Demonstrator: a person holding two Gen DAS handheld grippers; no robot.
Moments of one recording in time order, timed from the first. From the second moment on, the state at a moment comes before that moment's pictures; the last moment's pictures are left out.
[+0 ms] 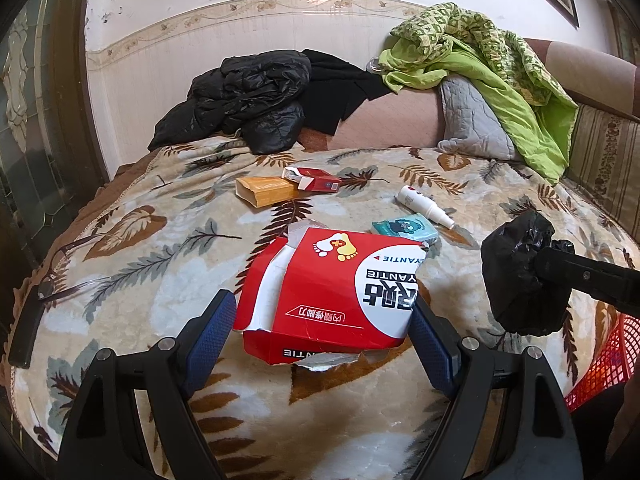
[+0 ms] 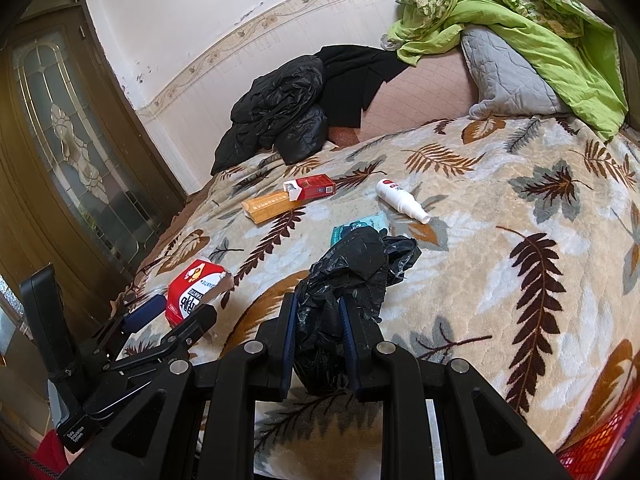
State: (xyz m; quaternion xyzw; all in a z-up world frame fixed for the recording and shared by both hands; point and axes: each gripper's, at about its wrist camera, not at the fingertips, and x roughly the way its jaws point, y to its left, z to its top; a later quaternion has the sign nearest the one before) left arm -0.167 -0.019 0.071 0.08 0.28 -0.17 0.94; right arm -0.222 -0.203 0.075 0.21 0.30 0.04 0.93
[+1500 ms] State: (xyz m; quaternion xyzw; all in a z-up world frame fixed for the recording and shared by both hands) left arm -0.313 -0.225 0.136 0.12 0.31 -0.52 0.79; right arm -0.507 -0.388 0.097 0.35 0.21 -0.19 0.89
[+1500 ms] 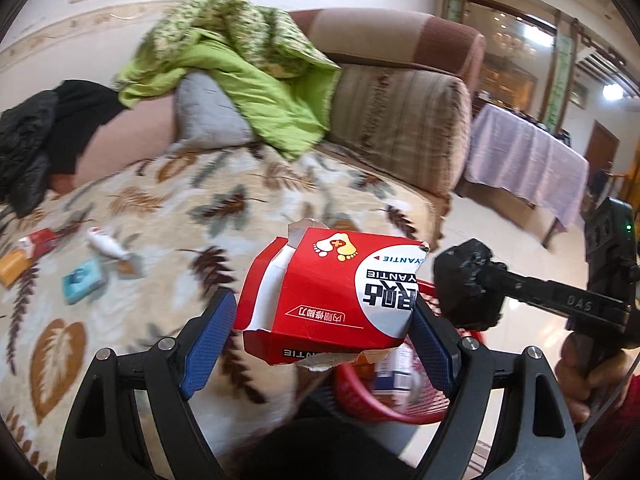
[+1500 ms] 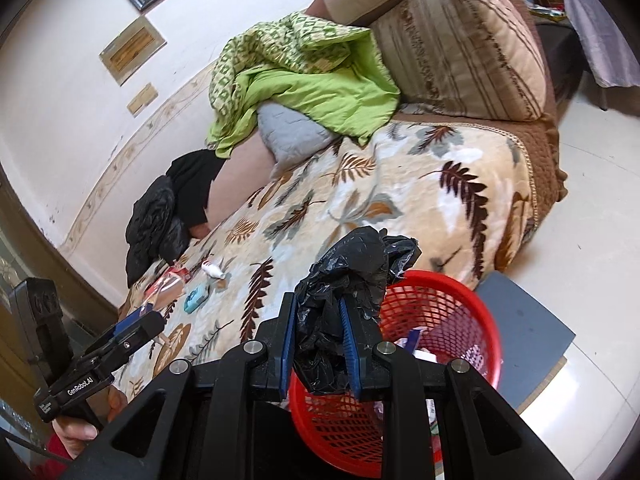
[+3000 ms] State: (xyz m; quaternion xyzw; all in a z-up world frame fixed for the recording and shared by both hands) left arm -0.326 -0.261 0.104 0.14 0.36 -0.55 0.74; right arm -0.506 -0.404 0.084 0.39 0.22 -0.19 0.88
